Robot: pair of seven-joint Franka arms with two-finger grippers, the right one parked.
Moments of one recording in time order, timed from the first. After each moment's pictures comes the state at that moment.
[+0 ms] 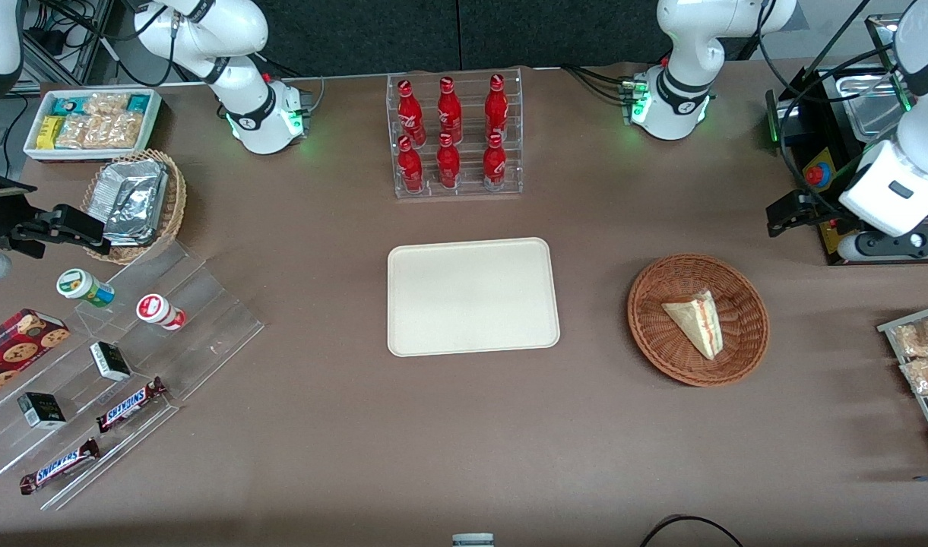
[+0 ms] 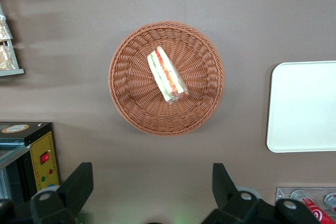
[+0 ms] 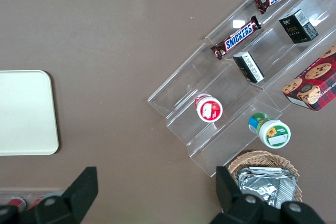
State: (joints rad) arm -0.04 0.03 -0.05 -1.57 0.02 1.52 -0.10
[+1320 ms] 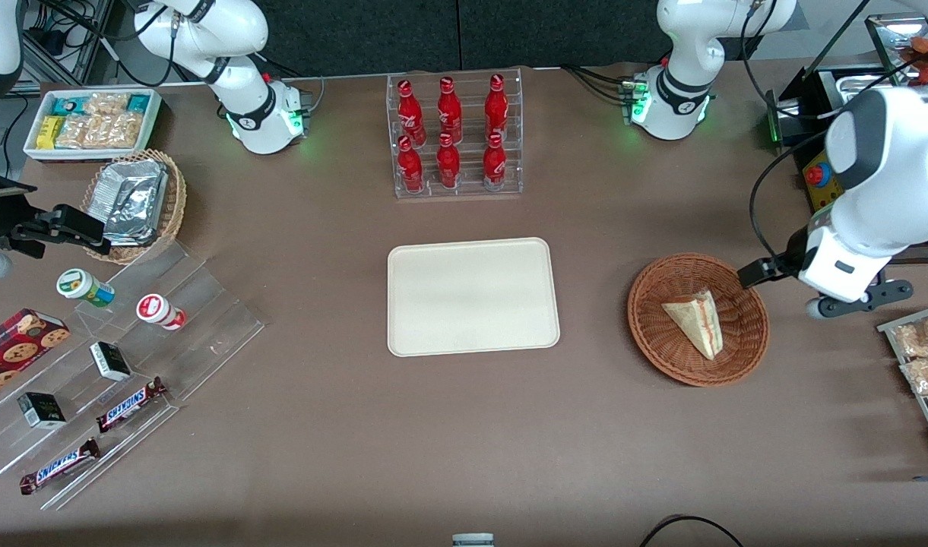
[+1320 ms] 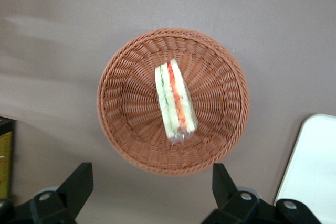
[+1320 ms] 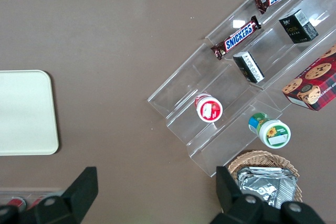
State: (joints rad) arm -0.04 0.09 -0.02 -1.89 0.02 1.92 -0.34
